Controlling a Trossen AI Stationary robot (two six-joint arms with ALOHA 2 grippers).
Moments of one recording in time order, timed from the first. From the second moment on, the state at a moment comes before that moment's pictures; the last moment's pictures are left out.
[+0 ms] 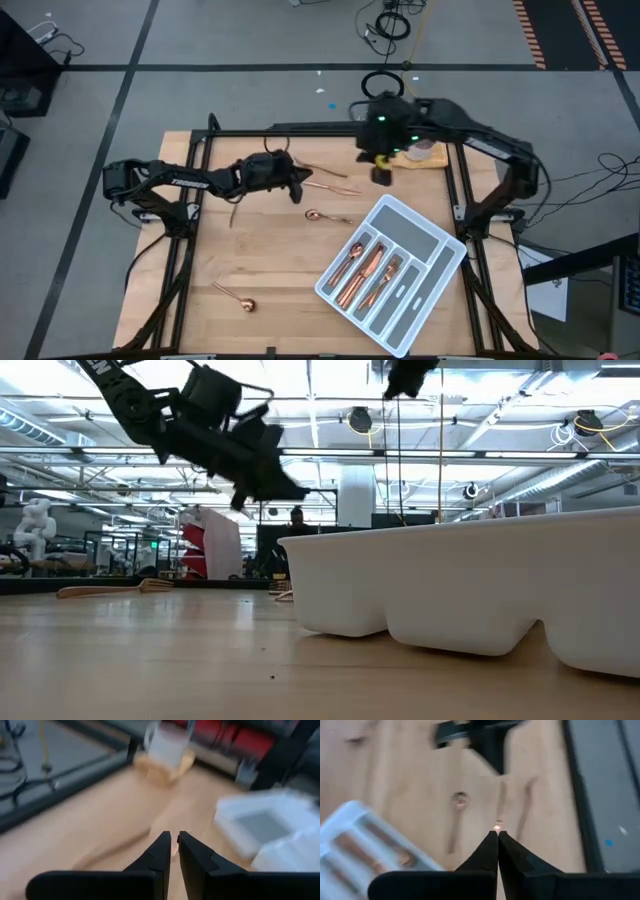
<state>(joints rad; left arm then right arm) 0.30 1.47 0.65 0.49 -0.04 -0.27 -0.32 1.59 1.86 -1.20 -0.15 -0.25</state>
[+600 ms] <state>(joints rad) 0.31 1.47 0.65 1.02 0.03 -0.38 -0.39 1.11 1.45 -0.95 -0.38 -0.26</state>
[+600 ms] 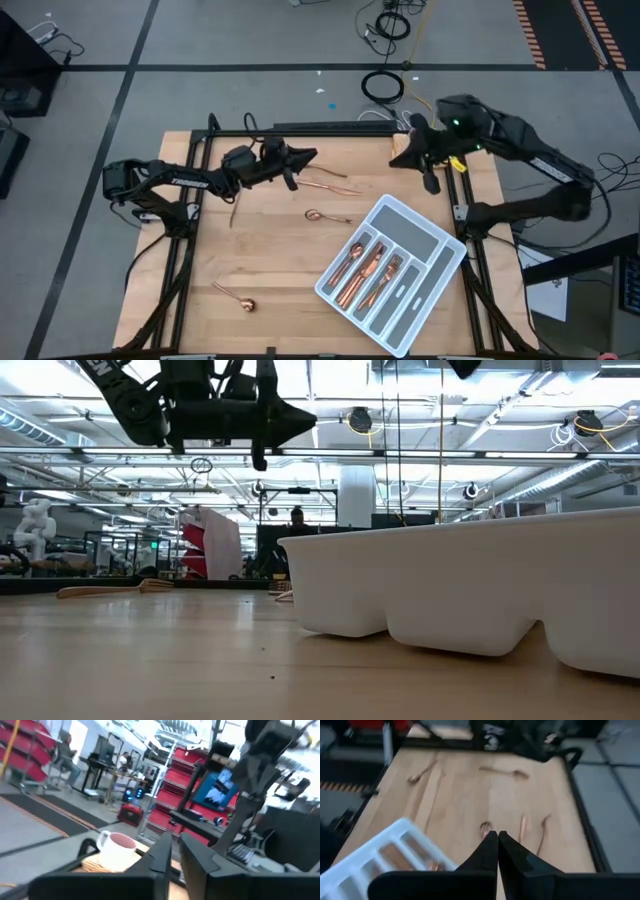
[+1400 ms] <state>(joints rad) 0.38 1.47 0.65 1.03 -0.03 -0.79 -0.40 0.73 0.80 -0.54 -0.34 0.09</state>
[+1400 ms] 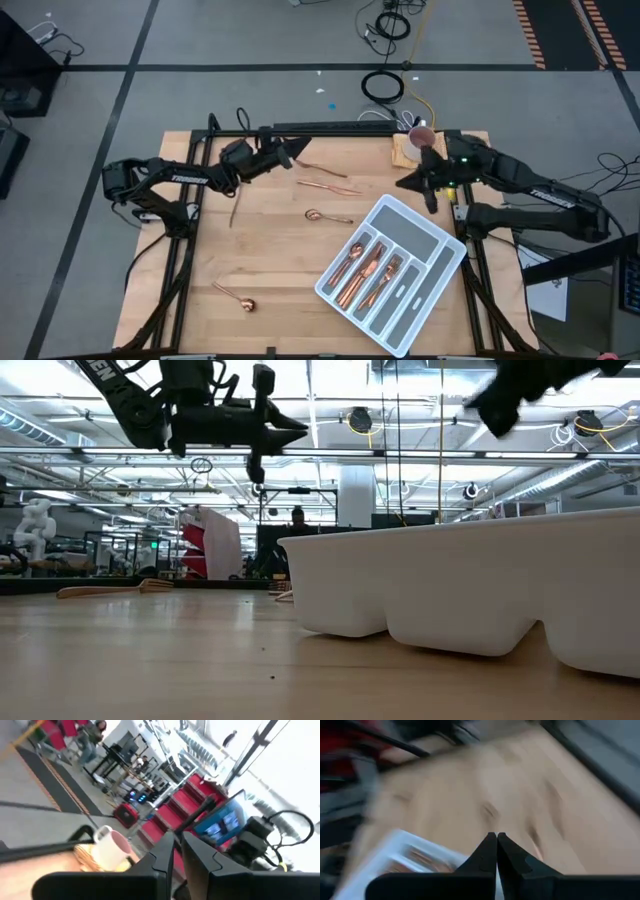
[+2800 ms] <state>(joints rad) 0.66 1.49 1.12 -0.12 0.42 0.17 -0.39 0.35 0.36 0.10 -0.10 0.38</state>
